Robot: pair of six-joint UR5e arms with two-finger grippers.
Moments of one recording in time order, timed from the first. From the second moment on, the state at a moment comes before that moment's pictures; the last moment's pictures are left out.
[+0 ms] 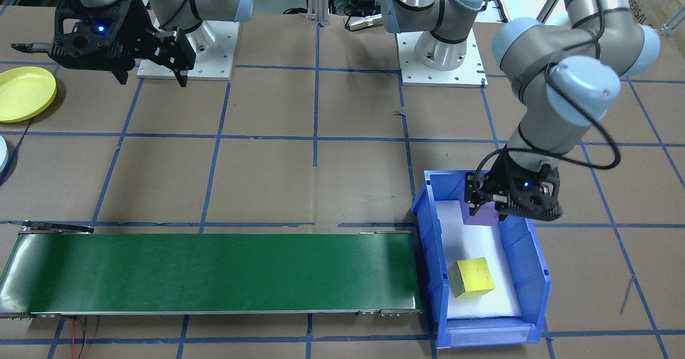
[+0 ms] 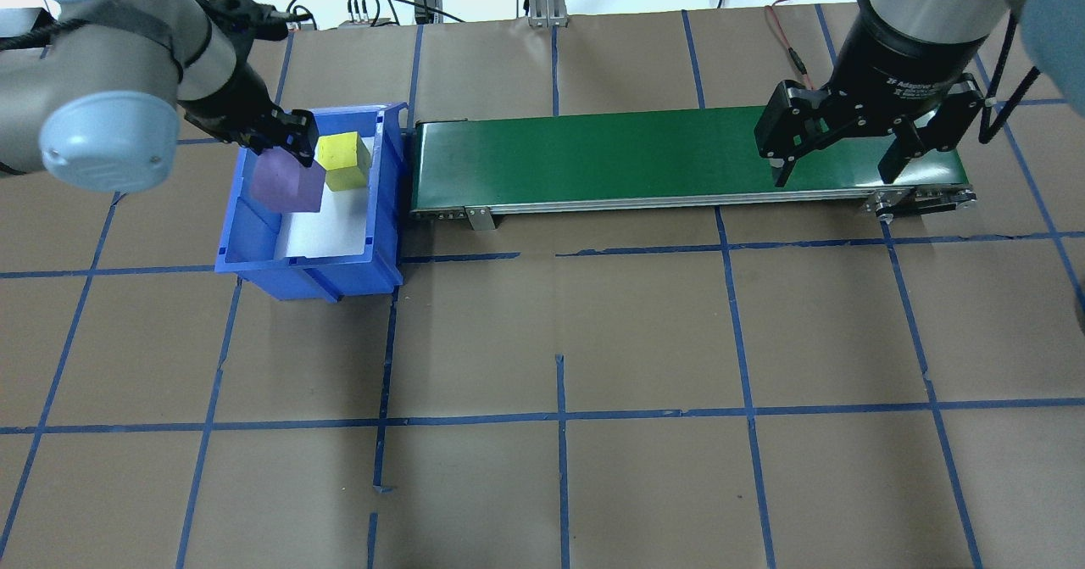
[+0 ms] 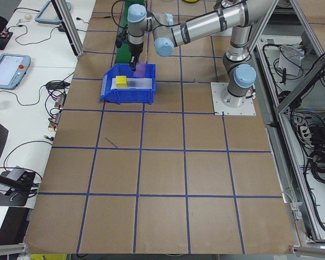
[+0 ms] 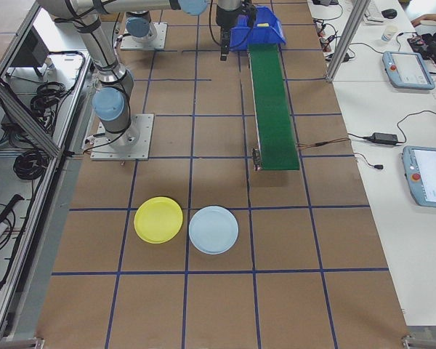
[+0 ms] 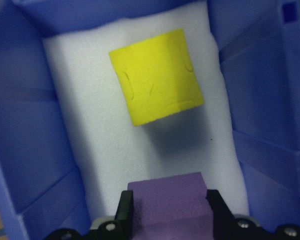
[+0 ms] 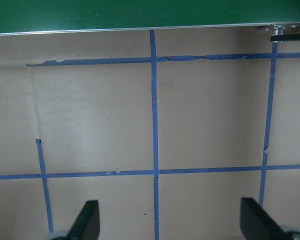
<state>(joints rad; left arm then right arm) -1.45 -1.70 -1.67 -1.19 1.55 0.33 1.56 -1.63 1.56 -1.44 -1.58 0.01</state>
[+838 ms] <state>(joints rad) -1.63 -1.88 -1.52 -1.02 1.37 0.20 1.56 -1.63 1.57 -1.44 -1.58 0.01</state>
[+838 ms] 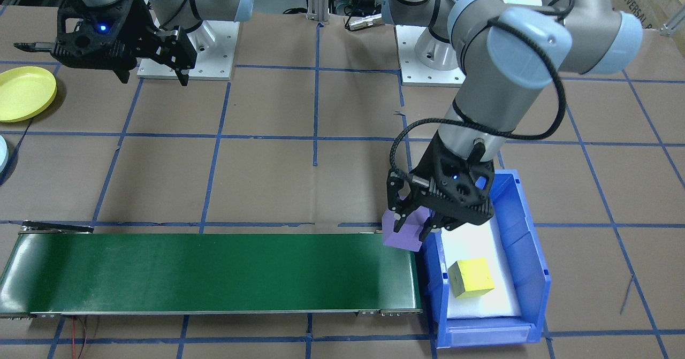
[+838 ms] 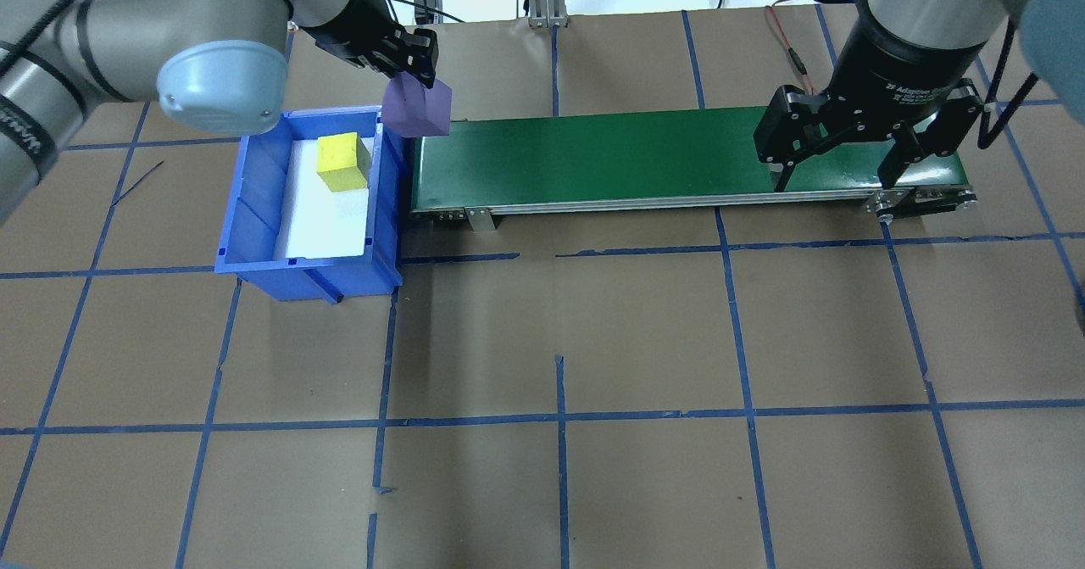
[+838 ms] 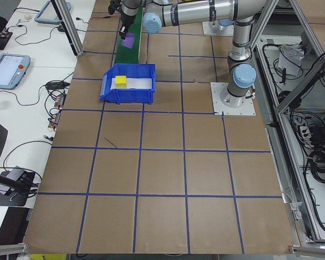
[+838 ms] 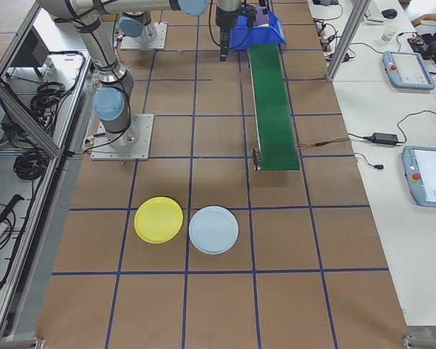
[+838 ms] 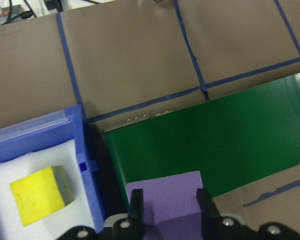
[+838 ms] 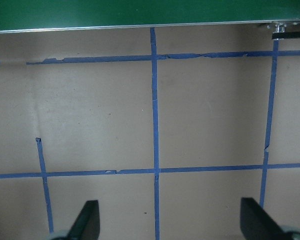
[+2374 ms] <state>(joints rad) -1.45 -1.89 -1.53 -1.14 1.53 0.34 1.56 -1.63 1.57 -1.44 -1.58 0.00</state>
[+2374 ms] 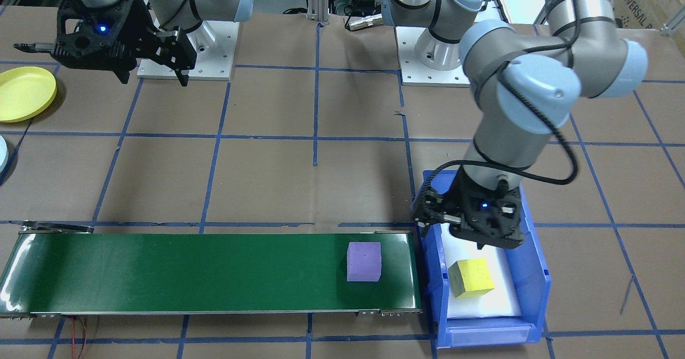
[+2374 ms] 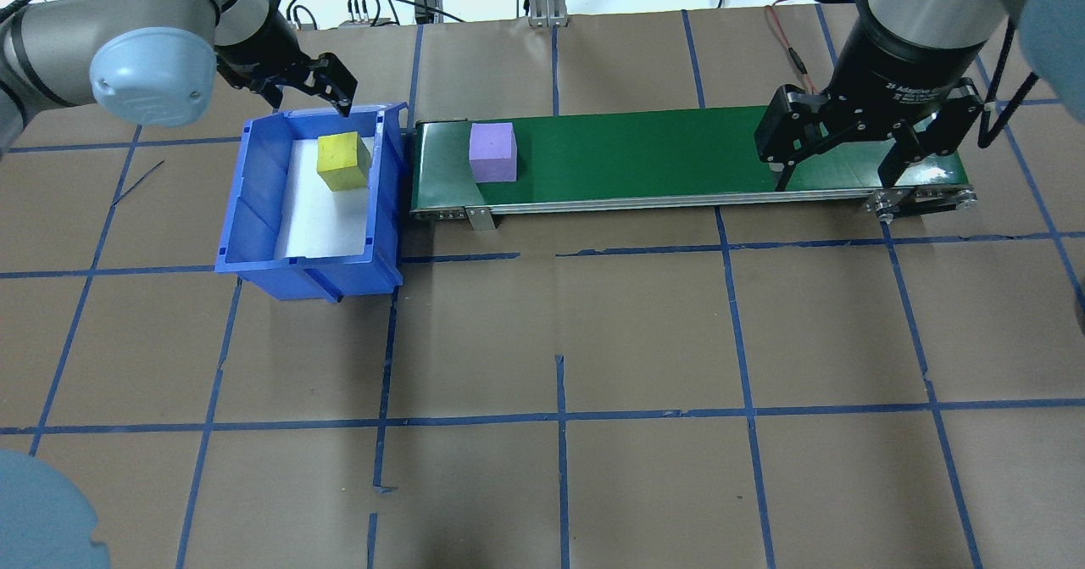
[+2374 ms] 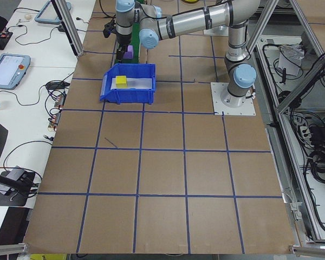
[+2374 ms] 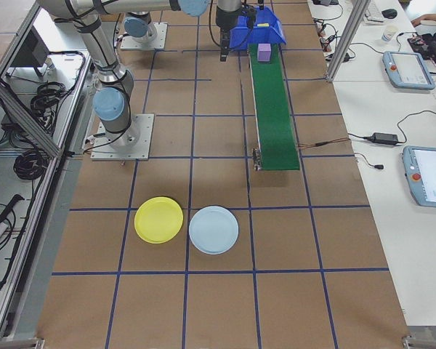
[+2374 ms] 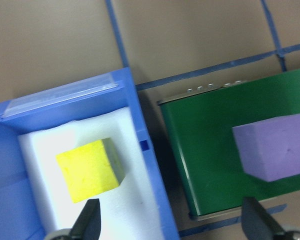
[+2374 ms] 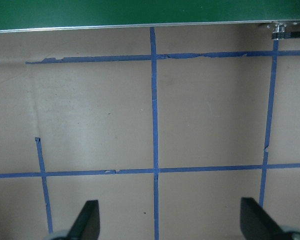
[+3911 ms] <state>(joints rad) -1.42 -2.14 -1.53 -0.98 1.48 0.13 1.19 -1.28 1.46 -1.75 -1.43 -0.35</state>
